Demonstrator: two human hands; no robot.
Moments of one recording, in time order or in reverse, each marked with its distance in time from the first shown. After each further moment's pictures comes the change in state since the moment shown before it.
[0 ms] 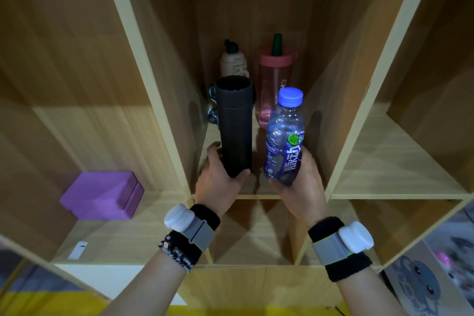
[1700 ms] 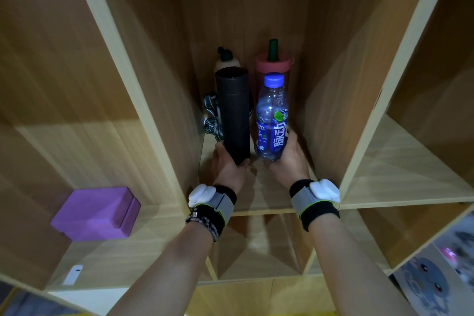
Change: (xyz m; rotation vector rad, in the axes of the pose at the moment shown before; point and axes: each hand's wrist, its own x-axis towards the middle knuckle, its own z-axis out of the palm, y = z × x) left_hand 0.077 0.003 0.037 0.005 -0.025 -0.064; right_hand 0.090 0.012 0.047 -0.006 -0.012 0.166
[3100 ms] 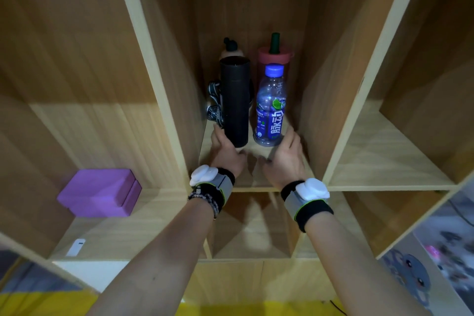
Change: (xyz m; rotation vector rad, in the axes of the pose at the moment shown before) left_hand -0.026 0.002 -0.007 -0.019 -0.059 0.019; right_hand -0.054 -0.011 -0.008 -0.239 0.052 -0.082
